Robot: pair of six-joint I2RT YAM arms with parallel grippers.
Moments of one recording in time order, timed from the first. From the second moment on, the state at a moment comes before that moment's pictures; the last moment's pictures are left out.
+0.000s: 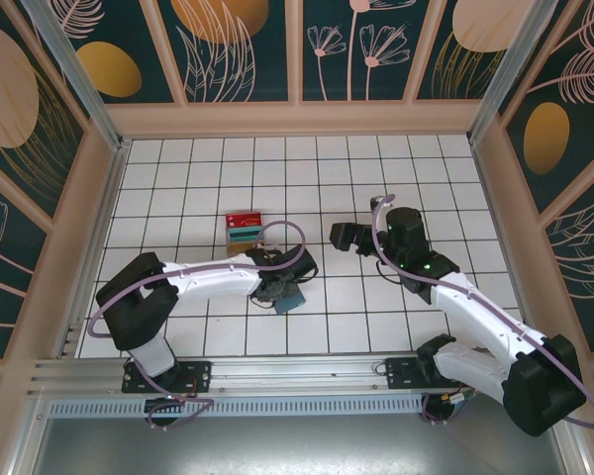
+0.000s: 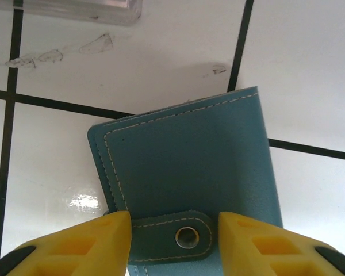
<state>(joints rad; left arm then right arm) -1.01 1.70 1.01 -0.66 -0.24 -1.22 0.51 1.02 0.62 -0.09 -0.20 0.55</state>
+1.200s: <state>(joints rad) -1.02 1.44 0.81 -0.45 -0.26 -1.17 0.66 1.40 0.55 0.17 -0.53 0.68</state>
